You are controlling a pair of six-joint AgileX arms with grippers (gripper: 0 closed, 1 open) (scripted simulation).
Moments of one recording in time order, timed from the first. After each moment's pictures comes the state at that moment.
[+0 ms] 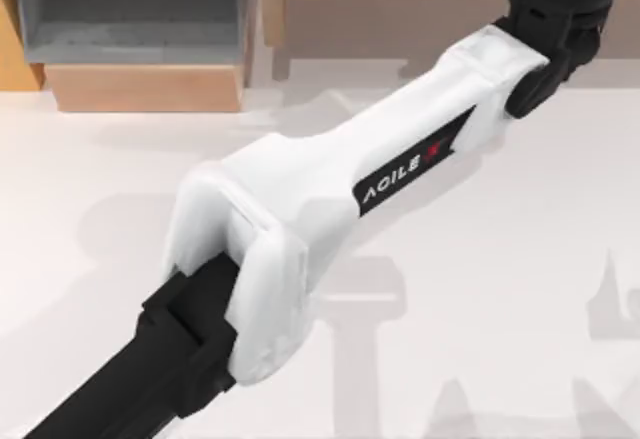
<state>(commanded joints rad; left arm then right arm) -0.87 2.90 2.83 0.10 -0.82 0.00 0.00 0.00 0.00 0.00 0.00 0.00</state>
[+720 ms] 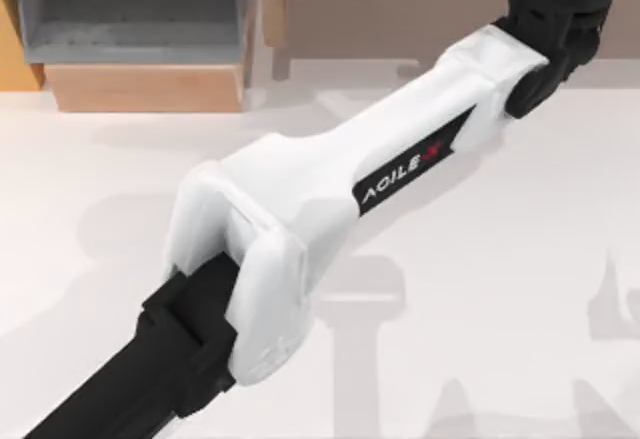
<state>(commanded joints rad) -0.87 2.90 2.83 0.10 -0.82 0.00 0.00 0.00 0.00 0.00 0.00 0.00</state>
